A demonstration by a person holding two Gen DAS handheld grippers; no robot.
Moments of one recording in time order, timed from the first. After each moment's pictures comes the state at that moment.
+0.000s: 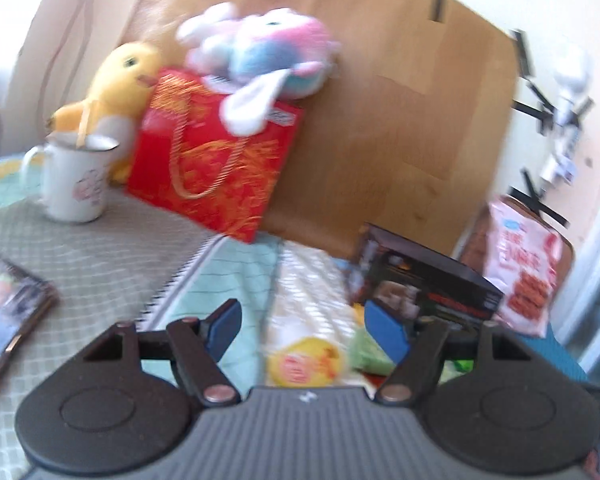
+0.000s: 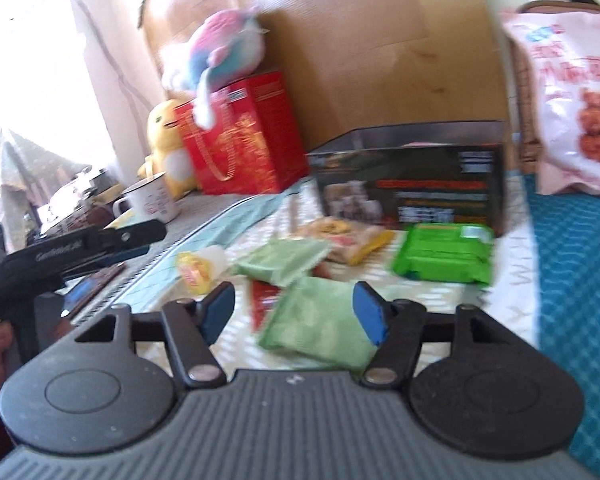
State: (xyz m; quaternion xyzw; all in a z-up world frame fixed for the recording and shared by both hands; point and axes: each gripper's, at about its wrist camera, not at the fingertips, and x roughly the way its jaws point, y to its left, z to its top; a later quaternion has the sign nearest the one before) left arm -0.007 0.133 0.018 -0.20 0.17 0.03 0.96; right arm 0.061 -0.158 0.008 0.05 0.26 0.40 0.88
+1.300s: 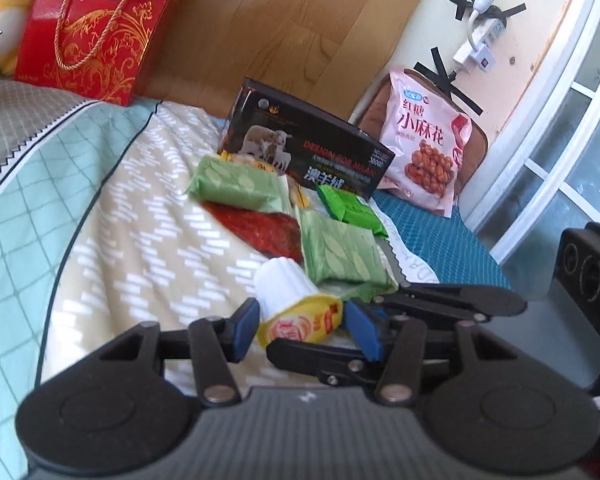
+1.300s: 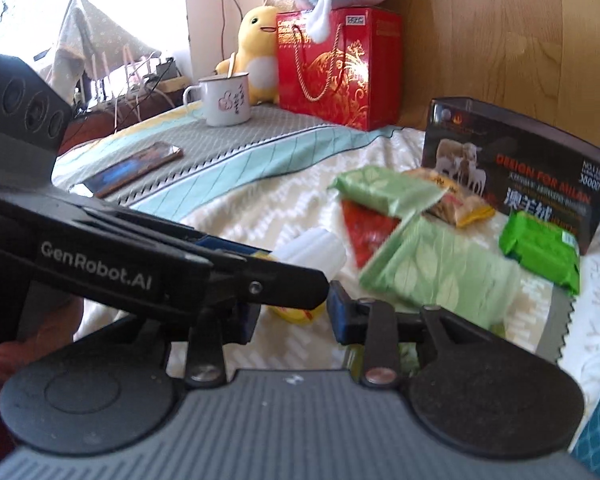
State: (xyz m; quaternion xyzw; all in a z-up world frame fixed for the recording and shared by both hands) left arm -0.013 0.056 -0.006 -0.20 0.31 -0.14 0.92; right arm 0.021 -0.112 -0.015 -0.10 0.27 0.46 0.84
